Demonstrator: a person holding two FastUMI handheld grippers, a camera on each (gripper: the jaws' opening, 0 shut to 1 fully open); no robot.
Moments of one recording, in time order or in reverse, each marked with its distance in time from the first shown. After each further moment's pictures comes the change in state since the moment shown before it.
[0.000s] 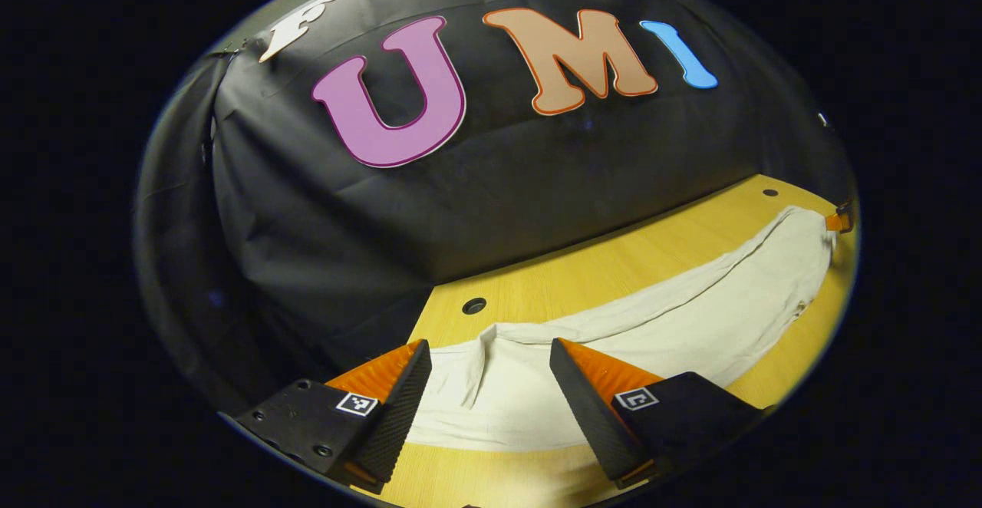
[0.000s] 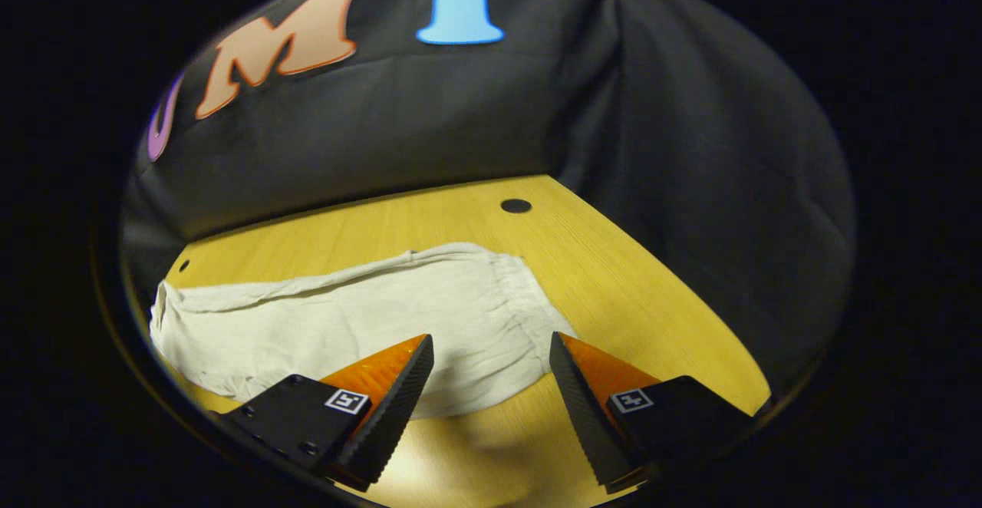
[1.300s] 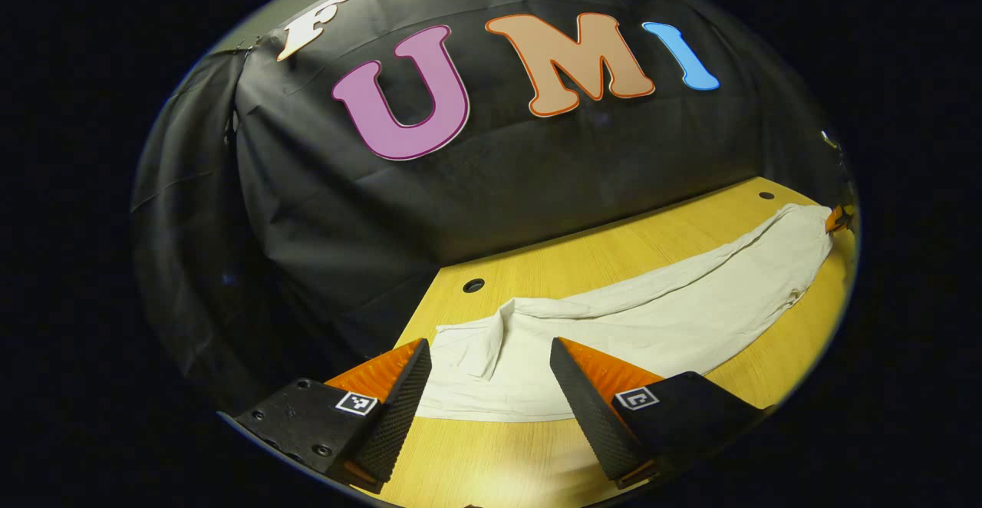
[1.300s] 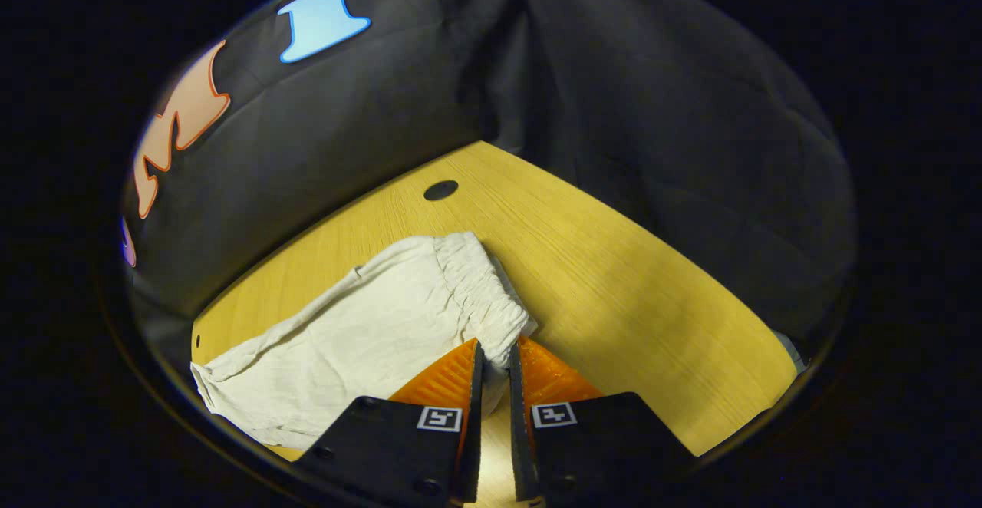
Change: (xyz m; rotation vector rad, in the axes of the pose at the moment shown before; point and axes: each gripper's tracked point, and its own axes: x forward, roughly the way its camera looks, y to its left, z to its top) left arm -0.064 -0.030 -0.015 -0.052 0.043 0.057; right arm 0.017 -0.029 0.002 0.225 0.108 0.023
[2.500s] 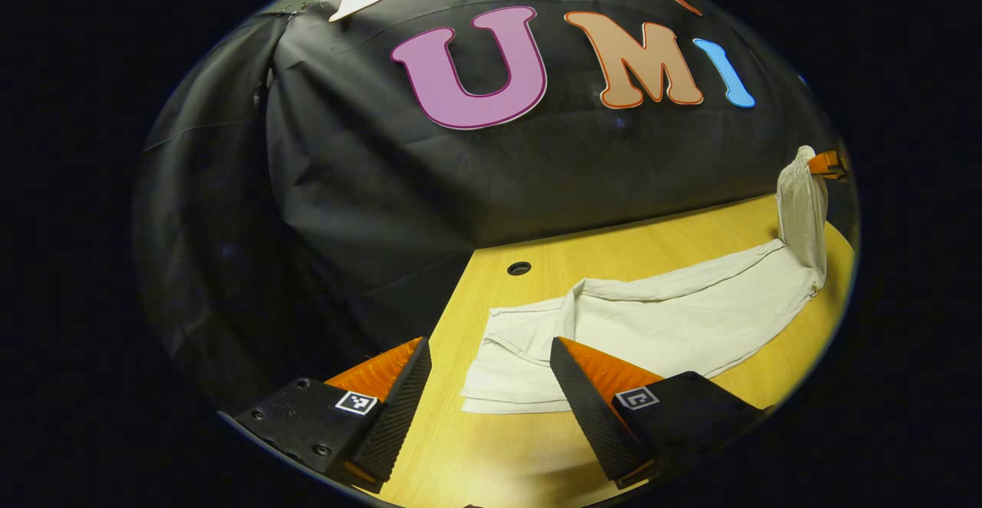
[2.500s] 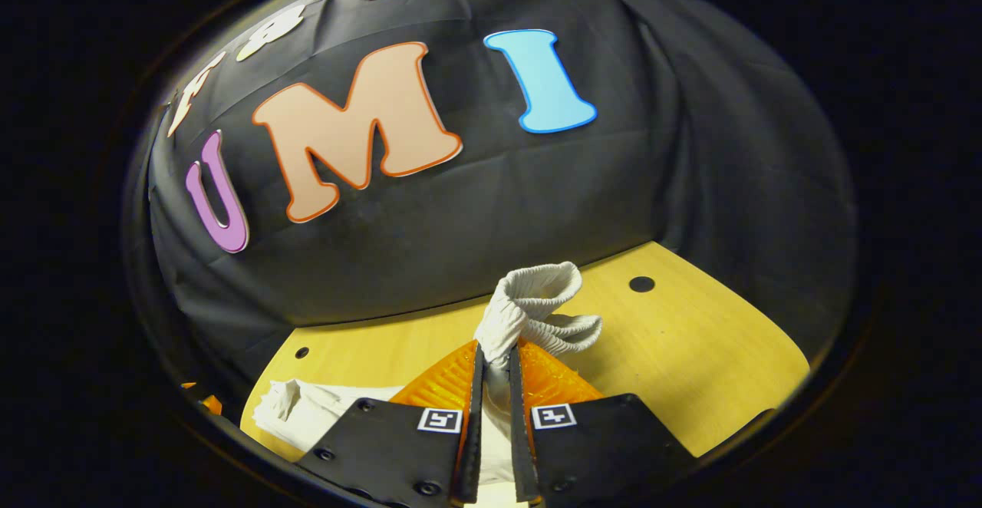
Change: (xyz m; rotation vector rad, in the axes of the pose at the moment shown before) left arm 0.025 0.114 -0.045 -0.084 0.025 -0.005; right arm -0.034 0.005 0.040 -0.155 -0.262 0.361
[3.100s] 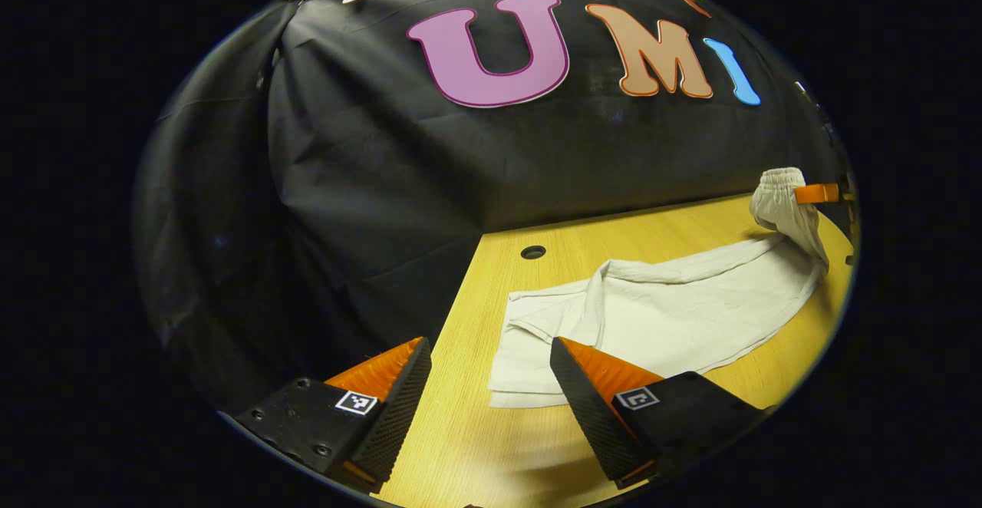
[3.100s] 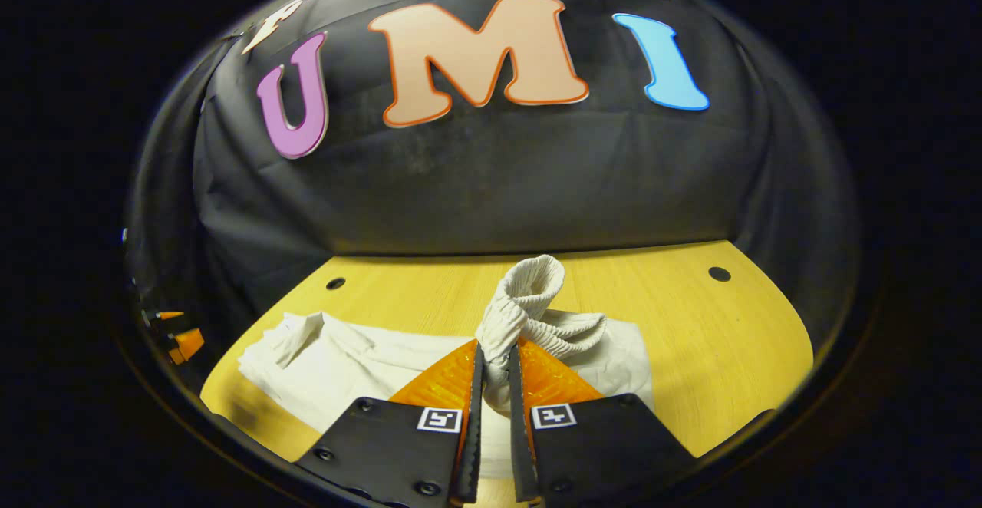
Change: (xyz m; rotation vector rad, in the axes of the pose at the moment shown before) left arm 0.022 0.033 -0.034 -0.021 0.049 -0.036; right arm -0.008 -0.007 -0.007 -0.245 0.120 0.161
